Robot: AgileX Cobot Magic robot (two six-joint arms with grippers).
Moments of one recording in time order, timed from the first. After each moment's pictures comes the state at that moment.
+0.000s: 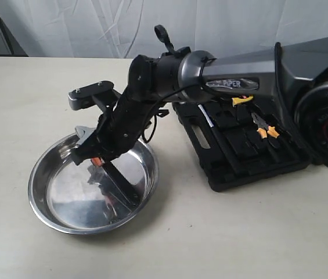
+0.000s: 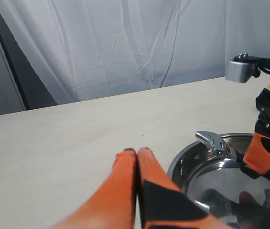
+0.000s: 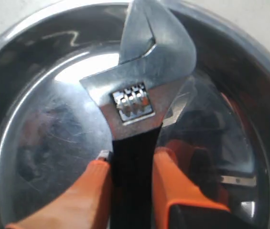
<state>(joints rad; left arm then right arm) -0.04 0.00 0.00 0.05 0.19 0.03 0.76 2.23 -1.61 0.54 0.67 -0.44</state>
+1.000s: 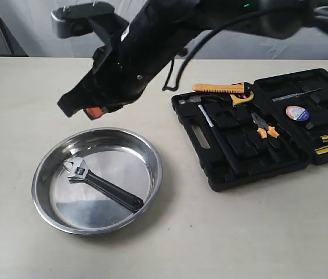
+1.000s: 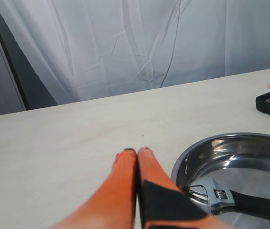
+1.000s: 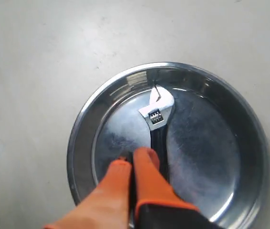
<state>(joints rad) -0.04 0.00 0.00 0.05 0.19 0.03 0.76 1.85 -1.55 0.50 0.83 -0.43</state>
